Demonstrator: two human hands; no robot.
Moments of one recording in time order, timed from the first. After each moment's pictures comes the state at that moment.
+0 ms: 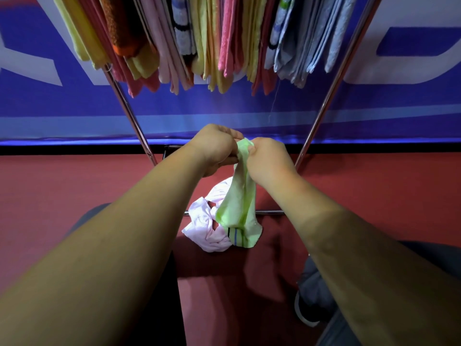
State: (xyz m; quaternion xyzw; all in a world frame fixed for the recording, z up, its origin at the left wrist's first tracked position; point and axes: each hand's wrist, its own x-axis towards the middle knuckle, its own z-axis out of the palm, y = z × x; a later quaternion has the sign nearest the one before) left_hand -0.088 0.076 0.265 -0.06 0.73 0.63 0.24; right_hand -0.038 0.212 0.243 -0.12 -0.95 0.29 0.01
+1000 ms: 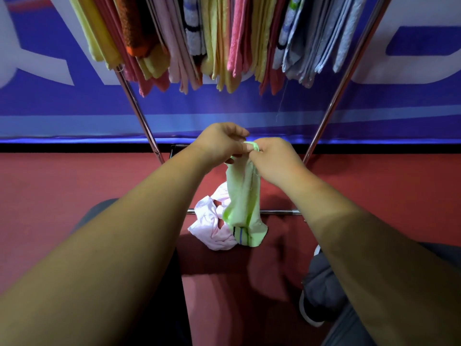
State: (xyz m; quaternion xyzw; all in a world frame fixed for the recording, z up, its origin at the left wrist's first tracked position) left_hand -0.084 0.060 0.269 0.06 0.82 0.53 0.19; right_hand -0.031 0.217 0.254 -0.06 -0.92 0.38 -0.01
